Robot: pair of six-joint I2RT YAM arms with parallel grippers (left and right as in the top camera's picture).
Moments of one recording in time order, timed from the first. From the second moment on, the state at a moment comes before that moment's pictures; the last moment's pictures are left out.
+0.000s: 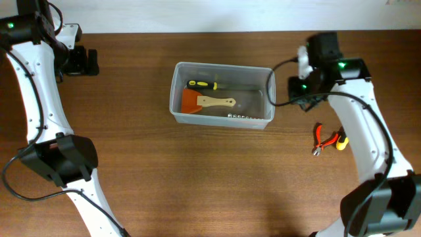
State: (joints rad) left arm 0.27 2.30 2.61 -1.58 0.07 0.23; right arm 0.13 1.76 1.68 -1.08 0.03 -0.02
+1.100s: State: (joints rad) left arm 0.27 2.30 2.61 -1.58 0.07 0.23; right arm 0.43 2.11 1.72 -0.74 -0.30 -0.95
